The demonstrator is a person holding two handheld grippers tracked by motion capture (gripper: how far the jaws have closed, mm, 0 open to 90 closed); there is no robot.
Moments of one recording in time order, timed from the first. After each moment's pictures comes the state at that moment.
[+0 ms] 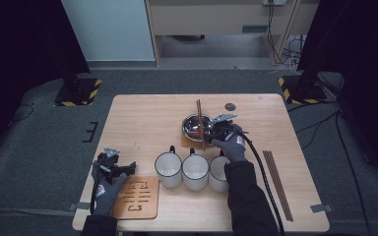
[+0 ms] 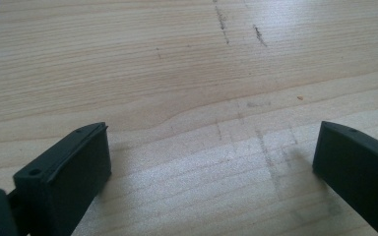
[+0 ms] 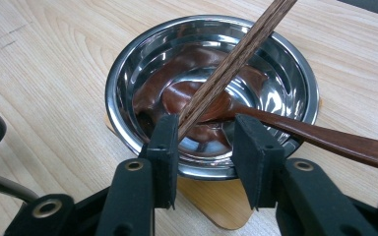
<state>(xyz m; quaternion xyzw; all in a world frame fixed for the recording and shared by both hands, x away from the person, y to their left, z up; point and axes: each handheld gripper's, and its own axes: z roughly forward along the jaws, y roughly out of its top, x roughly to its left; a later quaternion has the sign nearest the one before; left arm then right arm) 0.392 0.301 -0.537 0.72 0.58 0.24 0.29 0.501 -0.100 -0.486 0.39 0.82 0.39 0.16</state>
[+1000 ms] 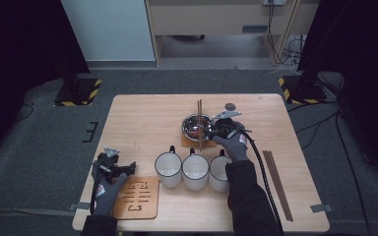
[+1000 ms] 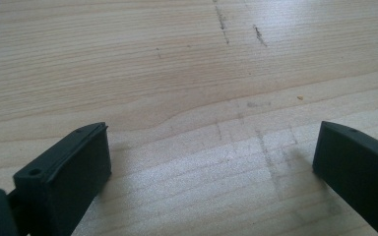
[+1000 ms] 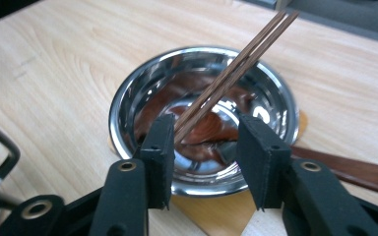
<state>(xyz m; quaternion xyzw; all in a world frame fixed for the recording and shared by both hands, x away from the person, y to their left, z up) 0.392 0.301 -0.537 0.72 0.58 0.24 0.29 0.502 -0.107 -0.472 0.40 0.80 0.42 0.17</state>
